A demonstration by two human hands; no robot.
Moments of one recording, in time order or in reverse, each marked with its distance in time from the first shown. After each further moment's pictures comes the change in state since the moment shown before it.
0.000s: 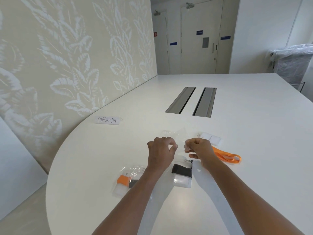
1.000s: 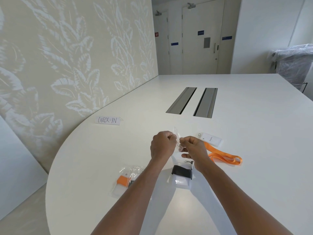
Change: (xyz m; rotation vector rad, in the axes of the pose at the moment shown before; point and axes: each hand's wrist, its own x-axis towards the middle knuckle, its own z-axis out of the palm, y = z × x) left_hand 0.024 0.030 -0.021 -0.264 -0.049 -0.360; right_hand -0.022 -0.013 0.025 0.110 -0.046 -0.053
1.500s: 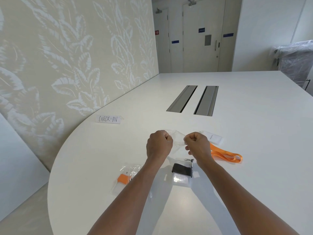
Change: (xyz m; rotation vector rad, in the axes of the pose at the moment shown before) left_hand -0.001 -0.007 -0.009 0.169 0.065 0.022; right_hand 0.003 -0.001 -0.007 -0.248 0.176 -0.123
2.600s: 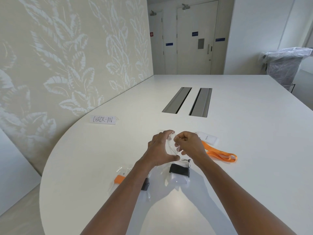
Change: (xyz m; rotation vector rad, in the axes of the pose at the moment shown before) left_hand 0.003 -0.042 0.010 -0.105 -0.351 0.358; right_hand -0.009 -0.020 0.004 -0.143 -0.190 -0.079
